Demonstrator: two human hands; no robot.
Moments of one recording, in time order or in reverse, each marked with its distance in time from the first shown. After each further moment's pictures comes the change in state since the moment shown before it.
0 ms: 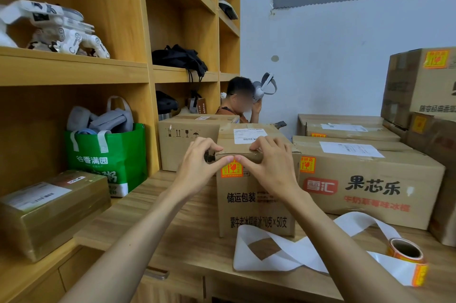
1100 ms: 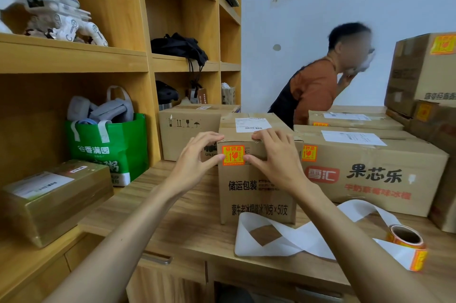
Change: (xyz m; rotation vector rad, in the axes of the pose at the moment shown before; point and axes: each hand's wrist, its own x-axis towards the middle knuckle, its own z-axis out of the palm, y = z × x) left_hand -0.013 -0.019 -0.007 -0.022 -0.101 0.115; right_hand -0.011 0.017 -0.001 -0.100 -0.070 -0.150
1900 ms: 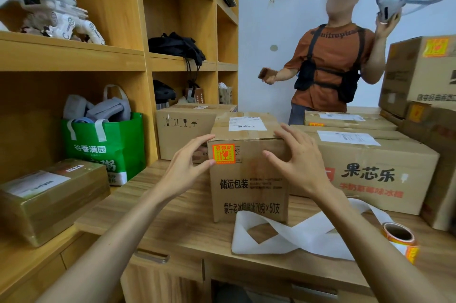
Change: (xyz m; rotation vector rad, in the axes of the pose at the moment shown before) left_hand -0.013 -0.004 -0.006 -0.038 -0.013 -0.042; right_hand -0.020 0.027 -0.033 0.060 -0.002 0.137
